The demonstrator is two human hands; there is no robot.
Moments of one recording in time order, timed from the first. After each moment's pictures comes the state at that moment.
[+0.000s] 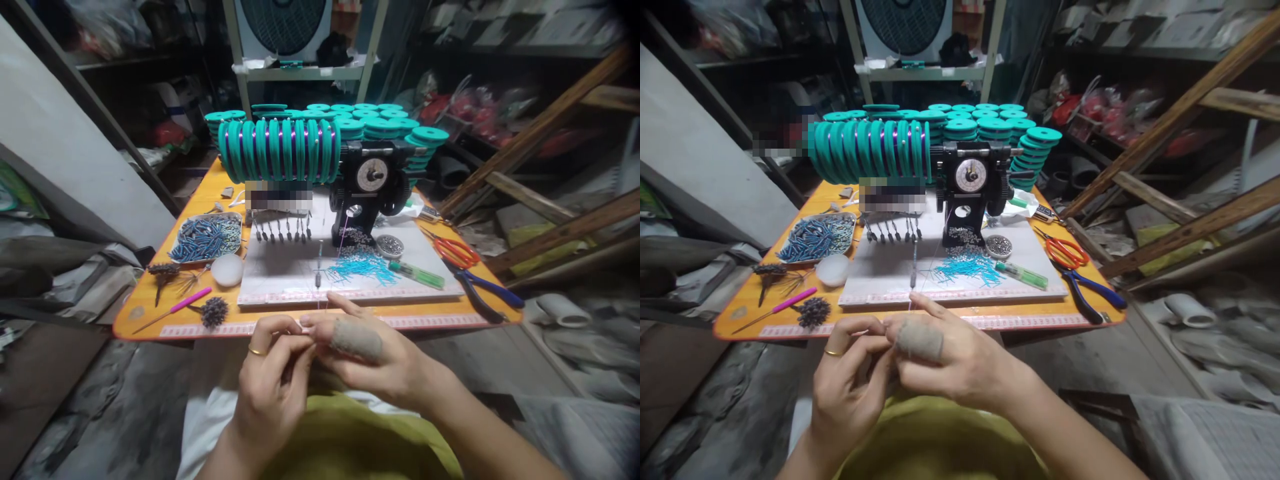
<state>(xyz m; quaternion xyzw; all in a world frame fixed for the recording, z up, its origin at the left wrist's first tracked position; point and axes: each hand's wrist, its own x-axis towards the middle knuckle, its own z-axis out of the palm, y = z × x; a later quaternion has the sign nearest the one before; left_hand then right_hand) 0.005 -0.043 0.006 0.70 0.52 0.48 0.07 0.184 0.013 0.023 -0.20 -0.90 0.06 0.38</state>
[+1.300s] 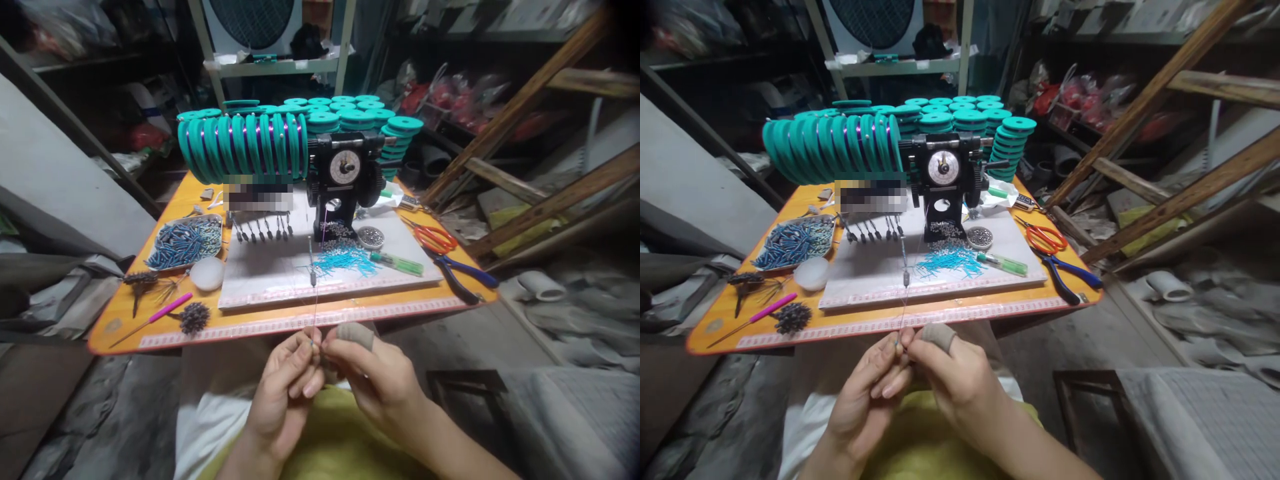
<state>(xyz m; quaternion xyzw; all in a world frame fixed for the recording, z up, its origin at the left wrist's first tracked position) 0.046 -0.042 -0.008 0.09 0.33 0.50 0.80 0.197 -0.028 -0.007 -0.35 -0.81 0.10 0.46</state>
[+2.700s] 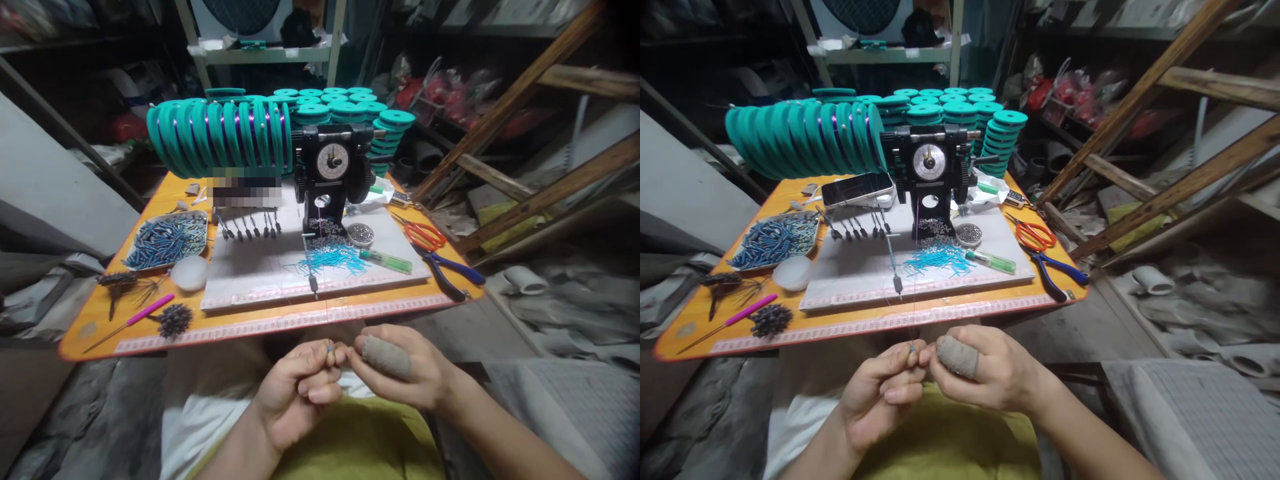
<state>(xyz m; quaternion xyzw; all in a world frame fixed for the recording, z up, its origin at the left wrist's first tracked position) 0.063 -0.030 -0.012 0.01 0.20 0.35 0.92 0.253 -0.005 -0.005 -0.24 -0.88 -0.01 0.41</state>
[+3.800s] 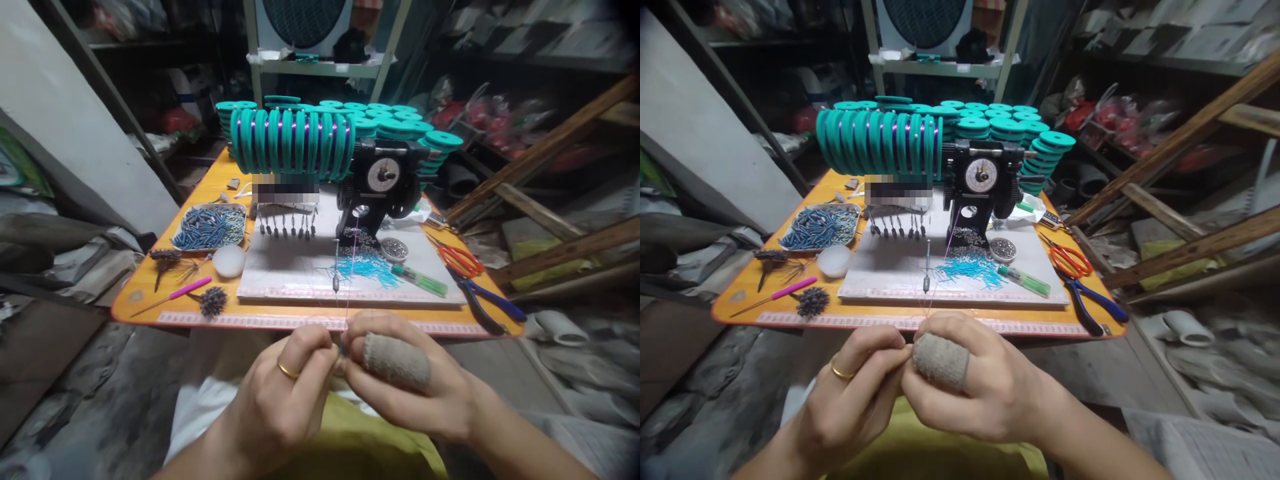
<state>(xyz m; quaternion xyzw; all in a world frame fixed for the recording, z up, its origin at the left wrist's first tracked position) 0.013 -0.043 0.030 0.83 0.40 0.39 -0.04 0.206 0.001 0.039 -0.23 -0.88 0.13 0.39</state>
